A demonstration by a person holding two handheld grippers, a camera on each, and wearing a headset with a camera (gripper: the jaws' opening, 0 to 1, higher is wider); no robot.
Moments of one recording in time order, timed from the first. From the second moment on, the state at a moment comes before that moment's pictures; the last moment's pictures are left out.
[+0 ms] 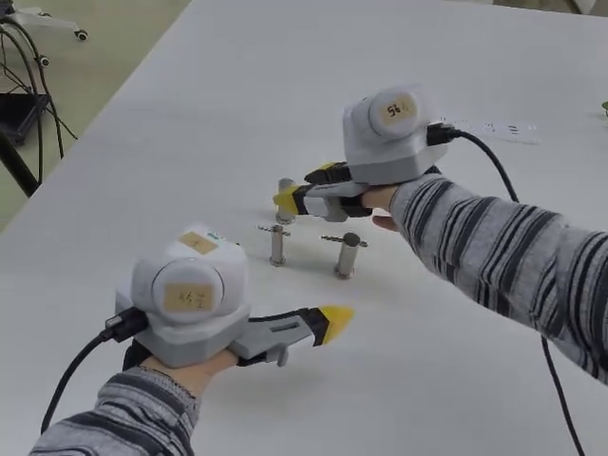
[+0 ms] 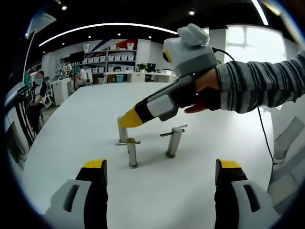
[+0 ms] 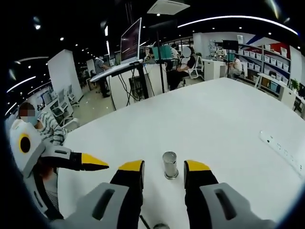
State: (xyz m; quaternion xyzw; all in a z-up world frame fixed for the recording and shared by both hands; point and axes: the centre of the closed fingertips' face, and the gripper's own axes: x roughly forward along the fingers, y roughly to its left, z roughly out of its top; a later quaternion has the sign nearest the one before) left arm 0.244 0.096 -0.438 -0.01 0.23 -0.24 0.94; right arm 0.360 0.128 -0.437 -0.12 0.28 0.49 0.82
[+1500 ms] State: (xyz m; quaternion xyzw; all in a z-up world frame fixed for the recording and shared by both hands) left arm 0.244 0.096 -0.430 0.02 0.23 -0.26 0.94; right arm 0.369 0.077 -0.441 -0.17 0.28 0.47 0.82
